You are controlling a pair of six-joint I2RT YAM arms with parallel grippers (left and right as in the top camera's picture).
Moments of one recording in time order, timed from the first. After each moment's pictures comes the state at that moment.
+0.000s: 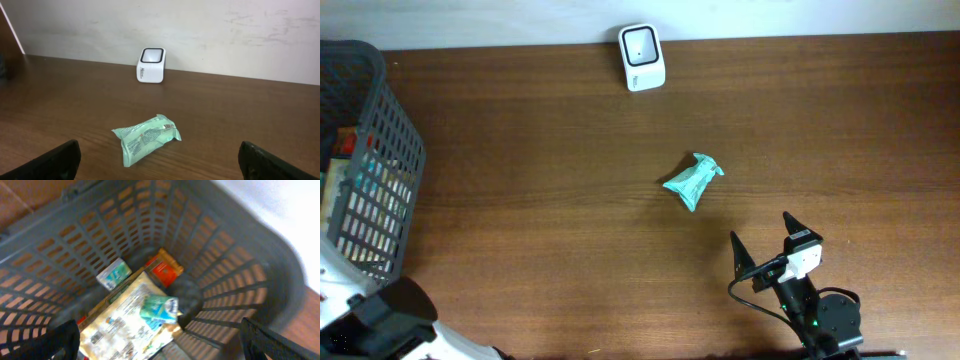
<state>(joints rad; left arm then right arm) 0.62 1.88 2.32 -1.24 -0.07 -0.15 0.22 0.01 0.01 -0.07 -0.10 0.03</state>
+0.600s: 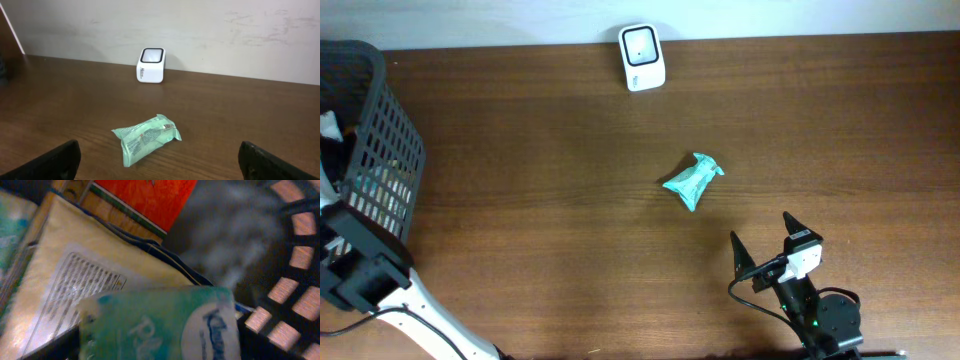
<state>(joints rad) 0.66 2.32 2.14 -1.15 0.07 0.13 0.22 0.01 0.01 -0.07 -0.10 0.03</state>
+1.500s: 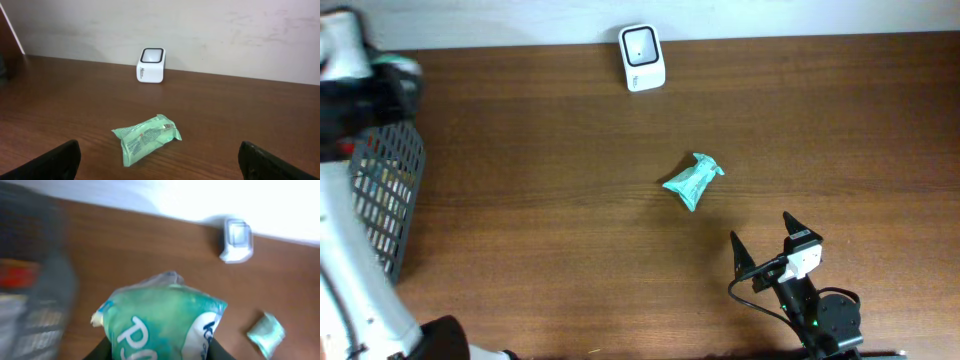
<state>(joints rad) 0.29 1.67 2.18 -1.34 0.32 0.04 0.22 0.01 0.01 -0.07 -0.10 0.03</state>
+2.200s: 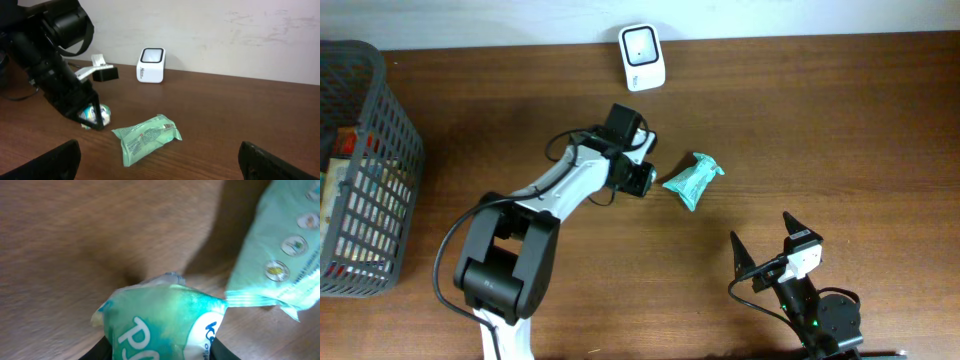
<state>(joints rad) -0.46 2.04 1.40 -0.60 0.22 -0.08 0.22 0.01 0.01 -0.07 -0.10 0.03</state>
